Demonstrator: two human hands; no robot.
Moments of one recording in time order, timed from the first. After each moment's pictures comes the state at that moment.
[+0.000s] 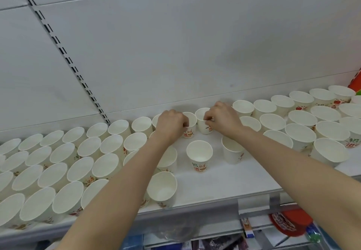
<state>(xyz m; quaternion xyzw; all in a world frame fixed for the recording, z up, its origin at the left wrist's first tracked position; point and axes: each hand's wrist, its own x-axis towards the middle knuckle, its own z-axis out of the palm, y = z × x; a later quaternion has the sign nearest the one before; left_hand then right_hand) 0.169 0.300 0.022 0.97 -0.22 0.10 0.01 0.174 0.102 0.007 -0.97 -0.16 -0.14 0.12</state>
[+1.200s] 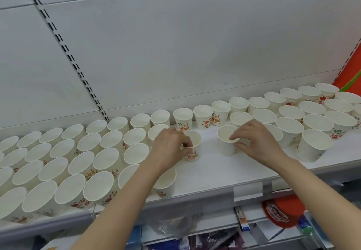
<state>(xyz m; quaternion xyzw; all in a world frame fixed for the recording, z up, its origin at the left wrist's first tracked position) 0.073 0.314 0.017 0.95 -0.27 0.10 0.14 0.057 0.029 -0.017 -0.93 -0.19 -0.21 0.22</state>
